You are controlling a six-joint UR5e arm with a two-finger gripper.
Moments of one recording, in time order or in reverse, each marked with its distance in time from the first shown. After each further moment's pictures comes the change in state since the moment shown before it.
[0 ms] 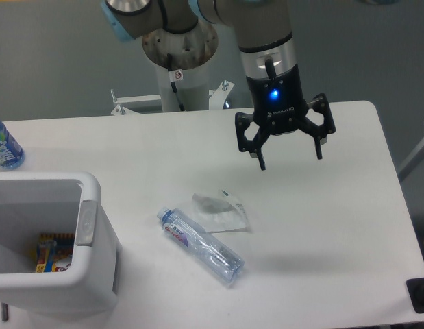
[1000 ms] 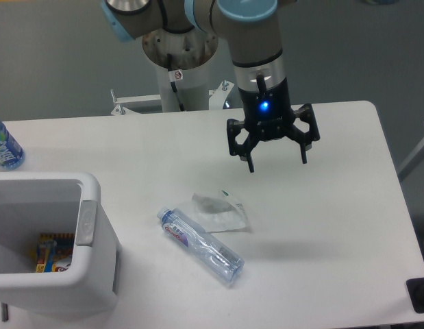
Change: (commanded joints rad) arm -0.009 0.008 -0.123 0.023 0.005 -0.008
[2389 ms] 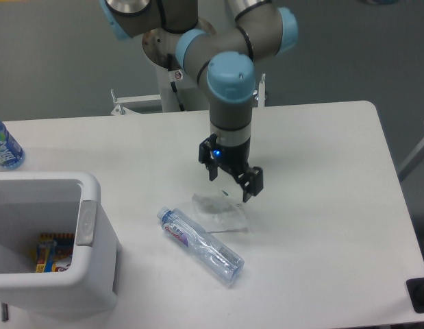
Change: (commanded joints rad) arm -0.087 -0.163 -0.207 0.002 -0.097 0.709
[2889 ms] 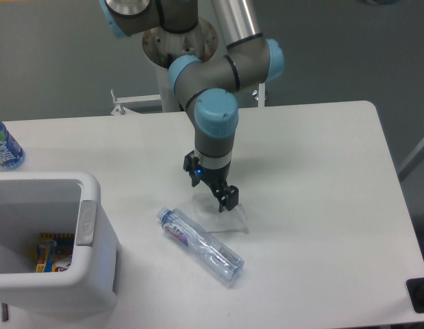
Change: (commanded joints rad) arm -0.028 -0.063 -0.023 0.041 0.009 -0.002
